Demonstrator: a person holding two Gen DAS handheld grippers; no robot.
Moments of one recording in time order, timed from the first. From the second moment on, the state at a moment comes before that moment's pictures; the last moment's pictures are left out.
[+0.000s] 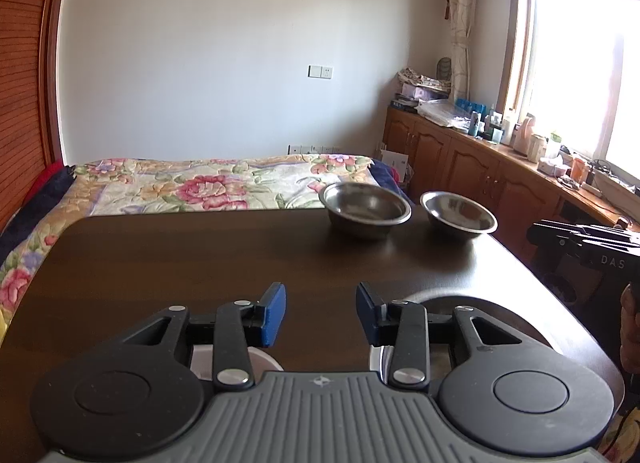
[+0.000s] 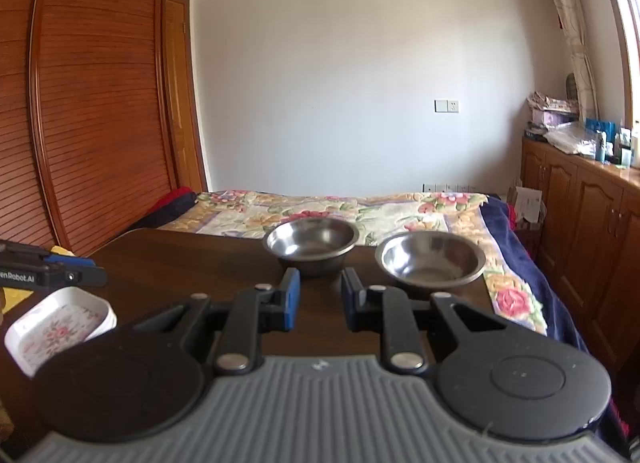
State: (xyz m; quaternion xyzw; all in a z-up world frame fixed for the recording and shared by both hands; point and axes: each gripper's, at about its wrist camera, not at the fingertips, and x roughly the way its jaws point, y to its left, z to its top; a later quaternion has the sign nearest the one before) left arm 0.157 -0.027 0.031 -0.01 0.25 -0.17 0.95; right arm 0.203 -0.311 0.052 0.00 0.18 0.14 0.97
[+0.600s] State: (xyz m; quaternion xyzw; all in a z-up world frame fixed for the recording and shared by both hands) left arm 0.226 -0.065 0.054 0.02 0.24 -0.19 0.95; right arm 0.278 -0.301 0.065 -0.05 0.18 0.16 0.97
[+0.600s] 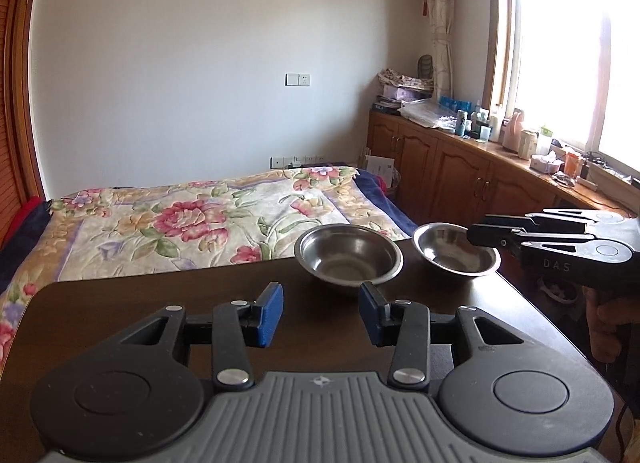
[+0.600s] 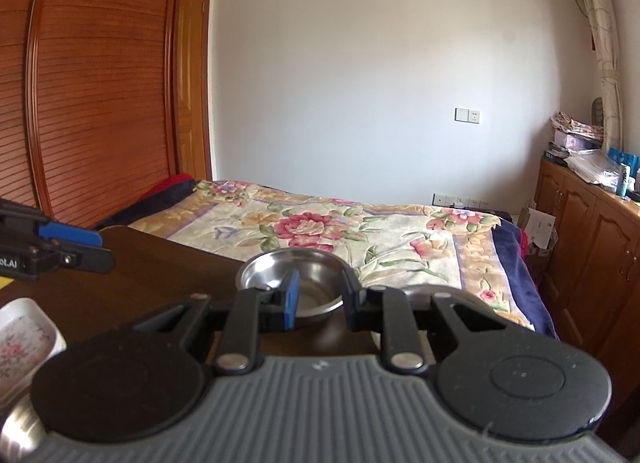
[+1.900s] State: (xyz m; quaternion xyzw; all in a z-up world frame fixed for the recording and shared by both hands) left arm 0.348 -0.105 0.008 0.02 0.35 -0.19 0.92; right arm 0.372 -0.271 0.028 -0.08 0.28 0.14 0.95
